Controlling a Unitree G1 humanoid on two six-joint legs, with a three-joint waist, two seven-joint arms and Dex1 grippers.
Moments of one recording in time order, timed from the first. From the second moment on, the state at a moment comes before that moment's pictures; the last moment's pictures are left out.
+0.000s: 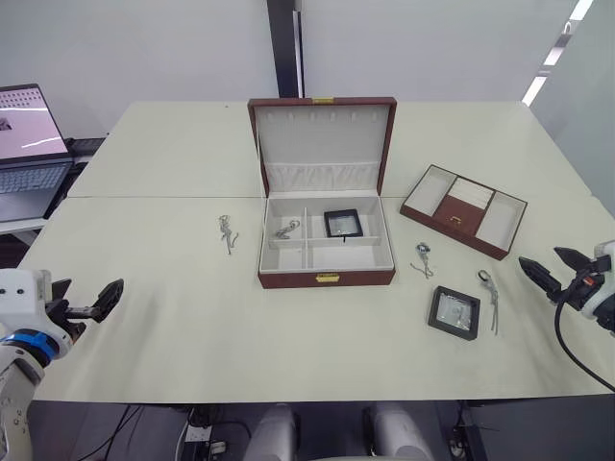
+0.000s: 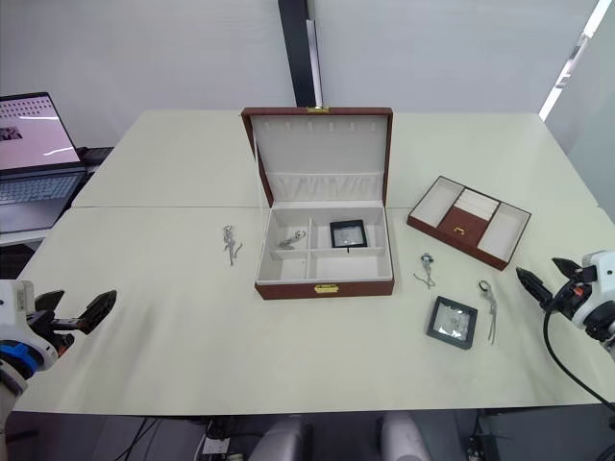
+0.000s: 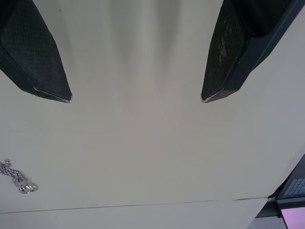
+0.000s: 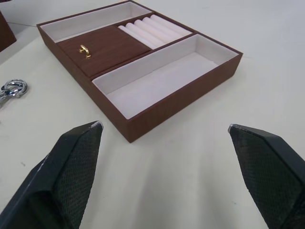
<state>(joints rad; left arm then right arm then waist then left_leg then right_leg) 0.17 0.60 0.71 -0.15 -0.41 0.53 -0.54 -0.09 -0.76 -0.45 0.32 0.45 0.18 0.80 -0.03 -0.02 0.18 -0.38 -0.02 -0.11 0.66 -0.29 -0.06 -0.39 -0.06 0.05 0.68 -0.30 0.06</state>
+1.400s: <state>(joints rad) -0.27 0.32 0.35 -0.08 -0.32 0.51 -0.14 -0.15 -0.78 -0.22 -0.27 0.63 0.43 1.04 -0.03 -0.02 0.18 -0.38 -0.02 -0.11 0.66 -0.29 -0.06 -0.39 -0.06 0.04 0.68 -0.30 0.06</state>
